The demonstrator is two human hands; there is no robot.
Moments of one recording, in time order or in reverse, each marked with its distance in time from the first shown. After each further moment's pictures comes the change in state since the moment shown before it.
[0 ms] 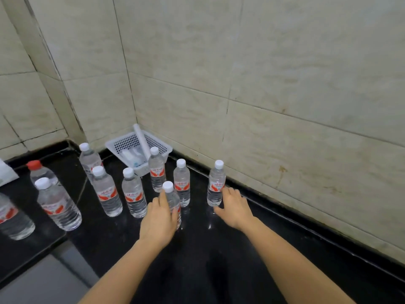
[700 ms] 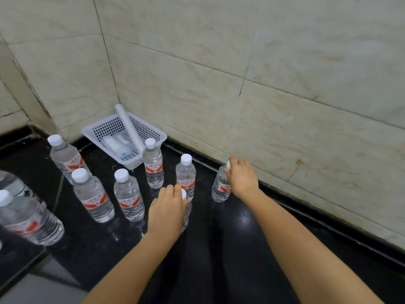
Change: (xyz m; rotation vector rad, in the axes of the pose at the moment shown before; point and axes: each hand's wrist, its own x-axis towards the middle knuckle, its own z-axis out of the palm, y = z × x) left_hand 0.081 -0.029 0.015 0.269 0.069 0.318; right_hand 0.114 -0.015 0.004 -0.113 0.142 0.176
